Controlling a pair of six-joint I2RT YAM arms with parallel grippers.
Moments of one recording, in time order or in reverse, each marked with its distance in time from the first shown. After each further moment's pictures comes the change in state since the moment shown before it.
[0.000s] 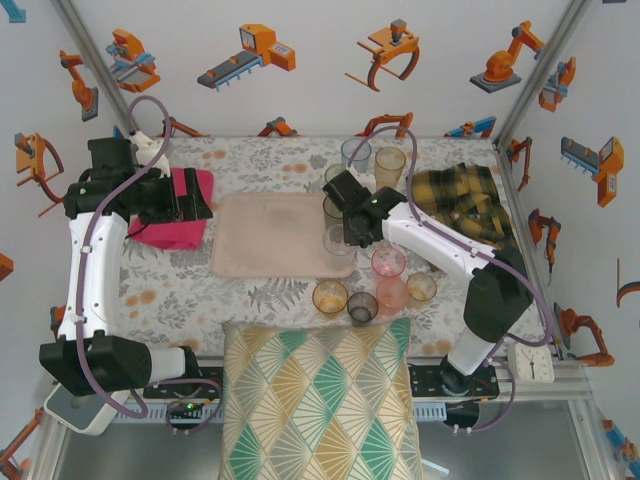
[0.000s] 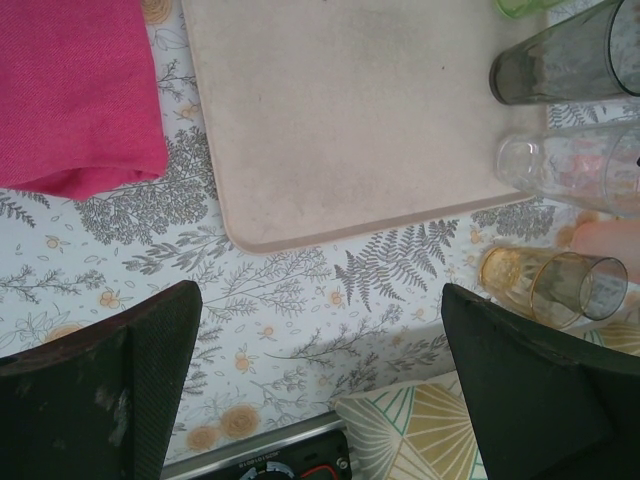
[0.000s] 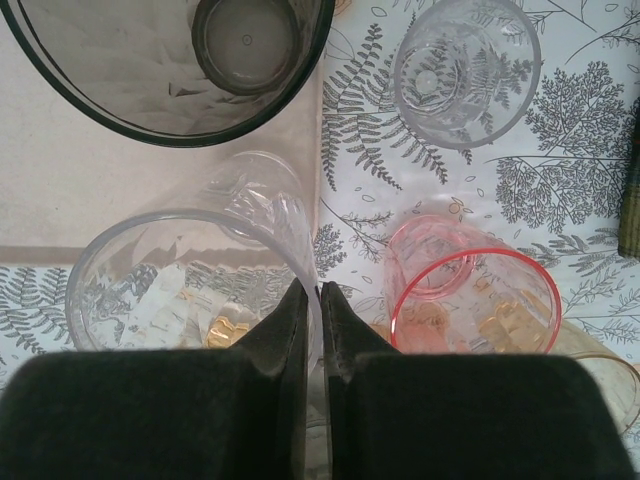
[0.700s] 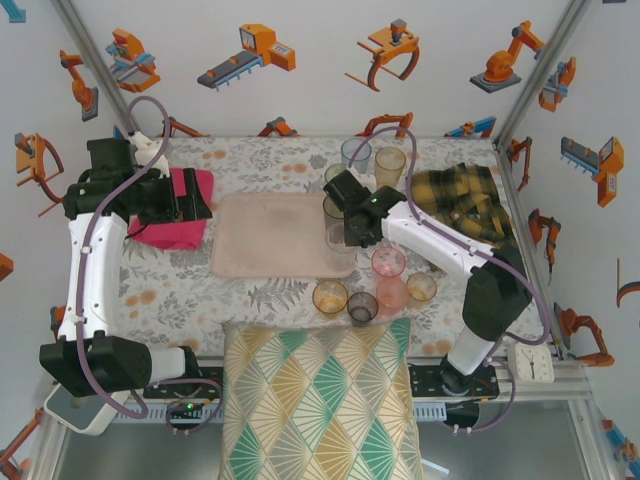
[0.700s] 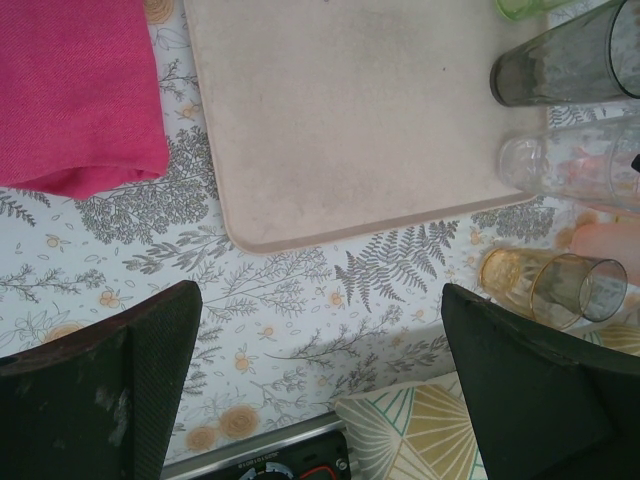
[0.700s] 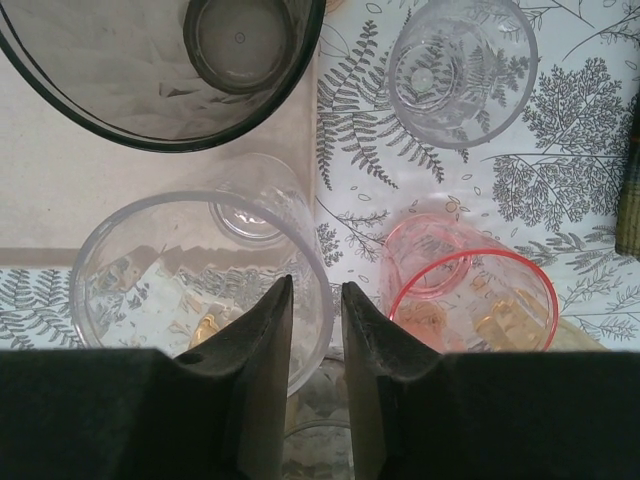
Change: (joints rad) left arm 0.004 -0.004 -0.005 0.003 0.001 -0.001; right arm -0.006 0.010 0.011 -0.011 -0.005 -0.001
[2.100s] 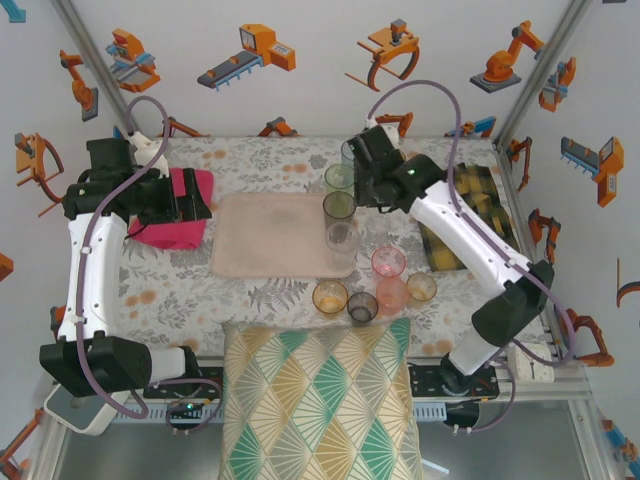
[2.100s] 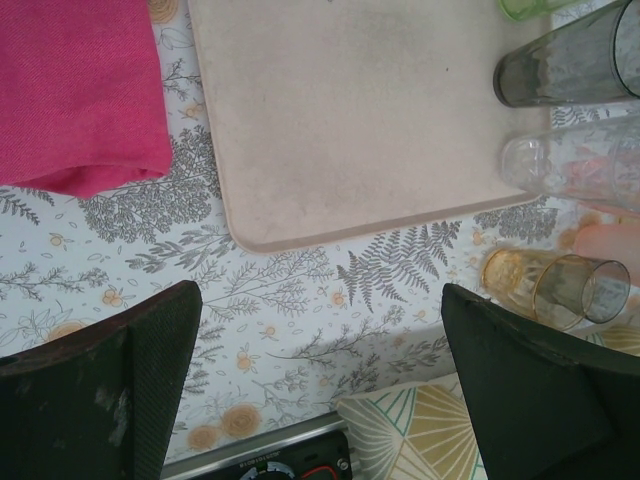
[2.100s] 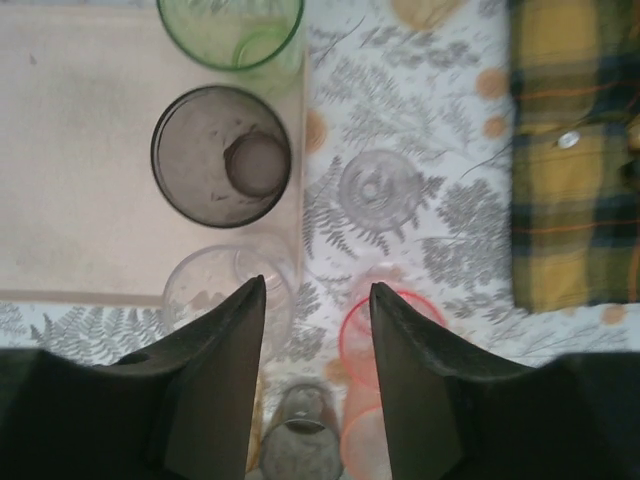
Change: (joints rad) left arm 0.002 0.000 0.000 -0.002 -0.005 0.005; right arm -0.109 -0.074 0.307 -0.102 0.048 -0.163
